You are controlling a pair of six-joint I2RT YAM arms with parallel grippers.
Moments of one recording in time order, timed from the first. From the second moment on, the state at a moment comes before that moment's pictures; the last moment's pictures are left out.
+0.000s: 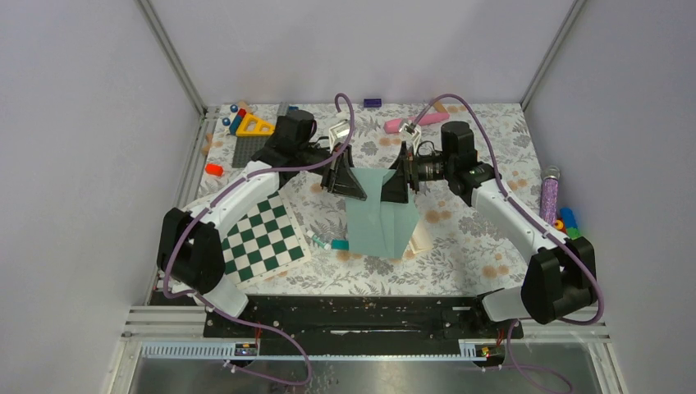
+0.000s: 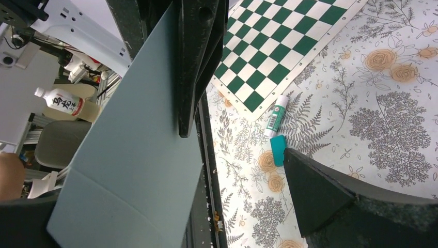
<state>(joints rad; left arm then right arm) -0.48 1.59 1.30 -0.21 1.40 -0.14 0.35 1.40 1.06 -0.12 -1.14 0.22</state>
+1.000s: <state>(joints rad) -0.42 1.59 1.15 0.25 1.41 -0.51 0.27 1.38 1.17 -0.41 -1.14 0.04</state>
